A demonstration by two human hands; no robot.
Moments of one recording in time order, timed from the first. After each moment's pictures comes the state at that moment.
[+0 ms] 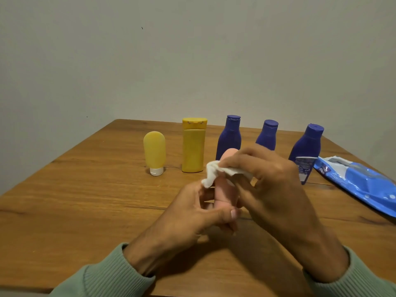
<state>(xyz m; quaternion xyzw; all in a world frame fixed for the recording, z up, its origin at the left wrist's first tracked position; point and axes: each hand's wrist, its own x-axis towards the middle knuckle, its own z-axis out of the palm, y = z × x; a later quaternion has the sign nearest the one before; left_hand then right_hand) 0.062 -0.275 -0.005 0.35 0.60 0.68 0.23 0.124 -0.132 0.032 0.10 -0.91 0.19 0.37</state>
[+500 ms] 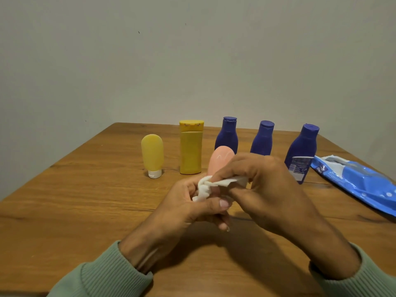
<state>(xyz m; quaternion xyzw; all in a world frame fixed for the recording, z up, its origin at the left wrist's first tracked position) 0.056 -0.277 -0.003 0.33 0.56 0.70 0.28 0.127 -0.134 0.045 0.07 -0.93 0.27 0.24</state>
